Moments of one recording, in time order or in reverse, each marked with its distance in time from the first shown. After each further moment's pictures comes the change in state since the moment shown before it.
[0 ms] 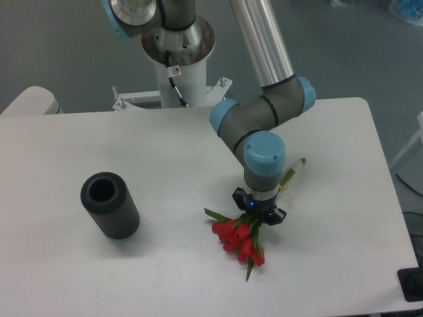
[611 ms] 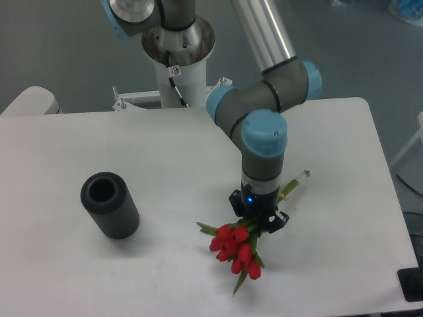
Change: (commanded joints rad) arm -0.014 0.158 0.087 -0.014 -0.293 -0.014
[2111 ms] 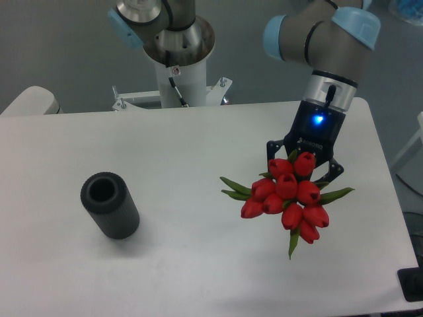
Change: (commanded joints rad) arm 0.253 0.097 0.003 0.002 -0.557 -0.153
